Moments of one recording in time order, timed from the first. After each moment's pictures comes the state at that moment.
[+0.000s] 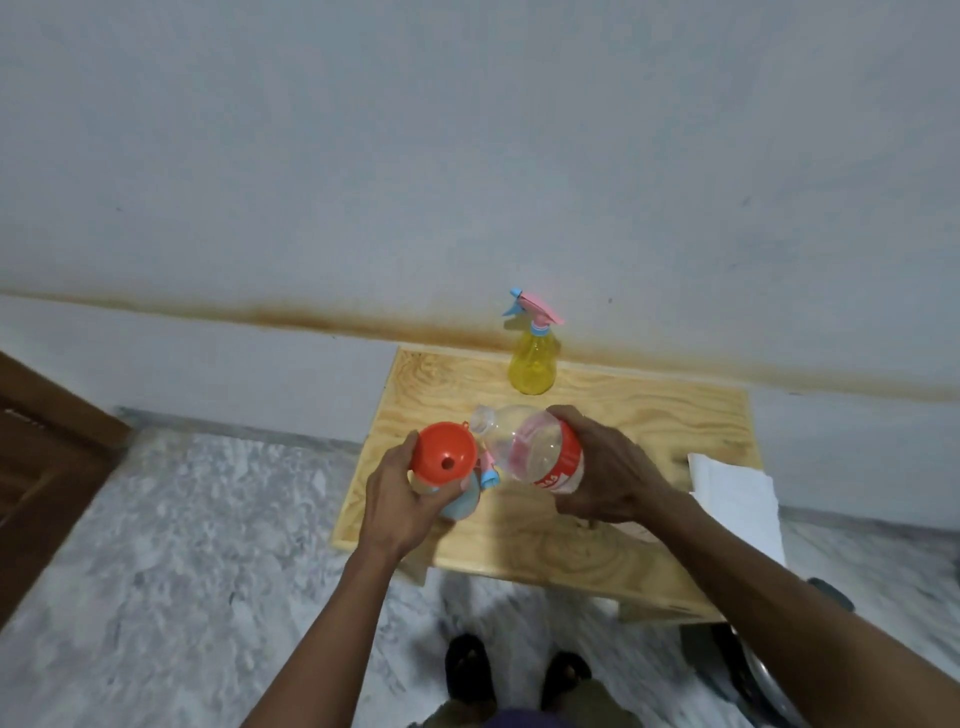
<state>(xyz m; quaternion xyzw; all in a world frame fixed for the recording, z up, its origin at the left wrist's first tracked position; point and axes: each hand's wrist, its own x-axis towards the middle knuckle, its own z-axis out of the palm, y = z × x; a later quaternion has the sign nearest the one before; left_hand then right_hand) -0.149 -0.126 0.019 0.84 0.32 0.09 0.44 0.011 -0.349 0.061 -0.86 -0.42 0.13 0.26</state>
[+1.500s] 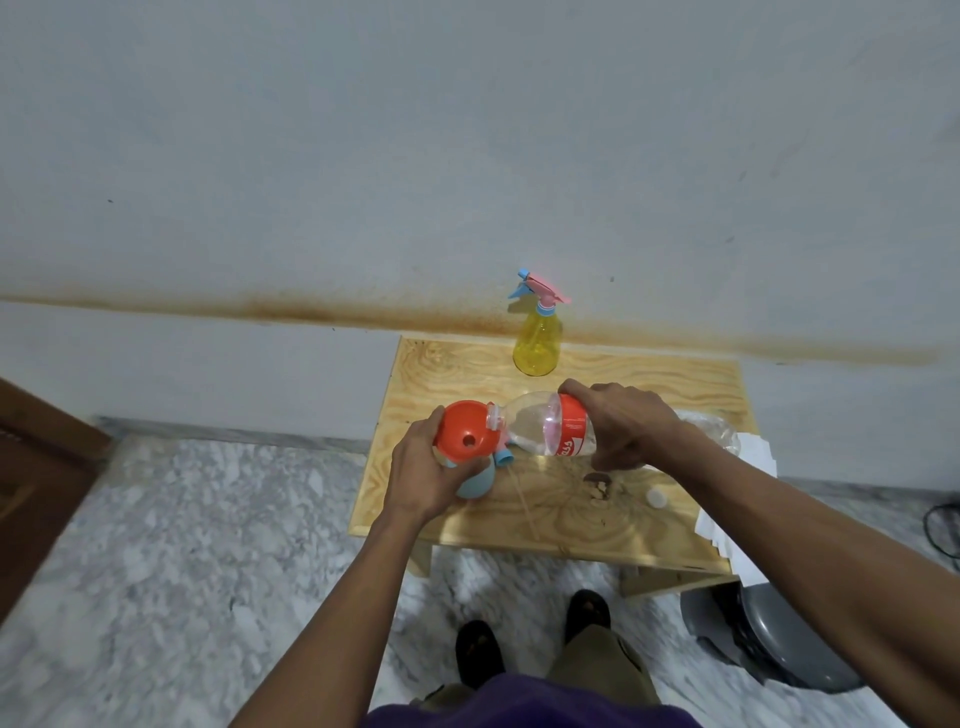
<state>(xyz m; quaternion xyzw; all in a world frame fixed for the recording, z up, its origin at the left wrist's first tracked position) -0.150 -0.106 0.016 0.86 0.24 0.08 0.45 0.008 -0.322 0.083 -0.91 -0.38 0.14 -0.07</state>
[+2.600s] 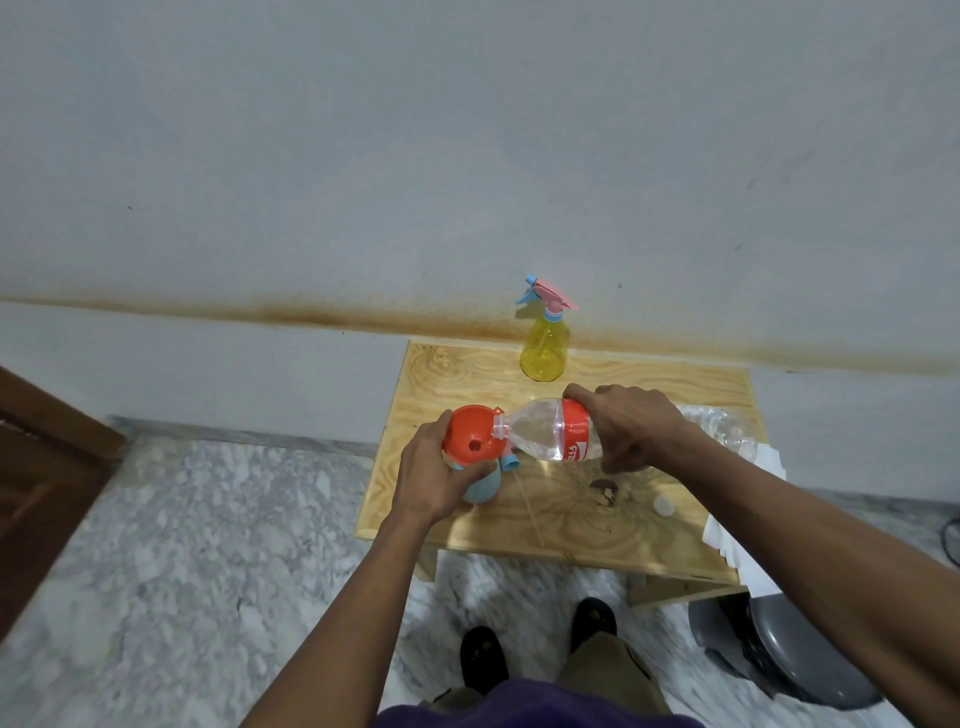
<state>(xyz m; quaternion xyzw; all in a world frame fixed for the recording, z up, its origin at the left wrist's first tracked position) -0.147 -0.106 0.014 0.87 0.25 0.06 0.42 0.011 -0.315 0.093 -0.91 -0.38 0.14 -0.13</state>
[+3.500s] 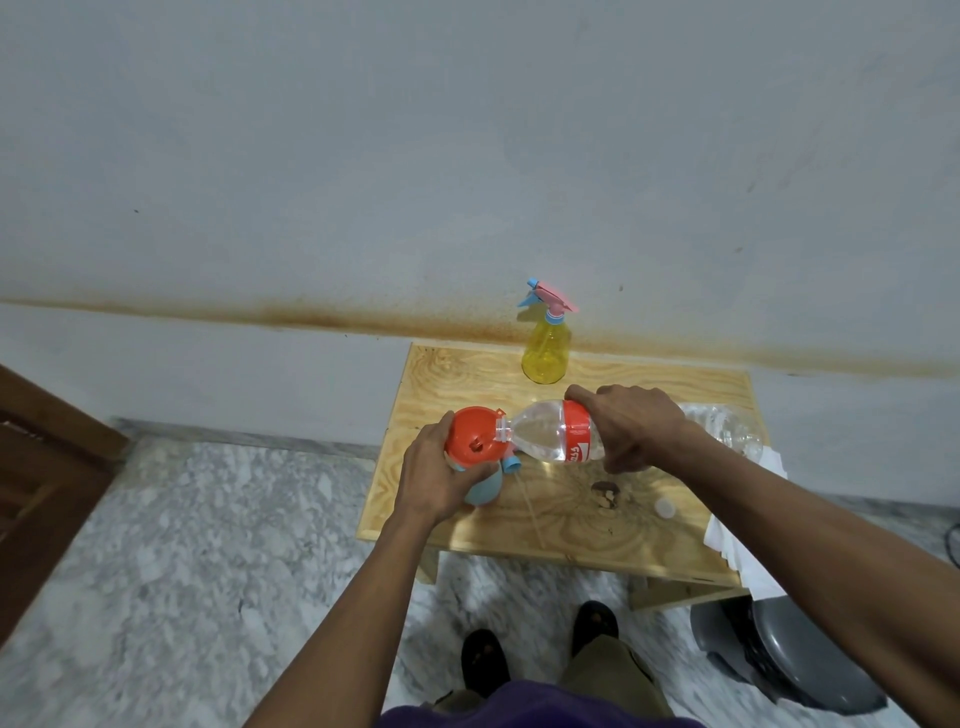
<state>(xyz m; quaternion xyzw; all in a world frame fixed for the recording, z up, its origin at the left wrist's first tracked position) -0.147 -0.107 0.016 0.87 0.25 0.06 0.42 0.012 -0.314 0.094 -0.90 -0.38 0.13 -0.15</state>
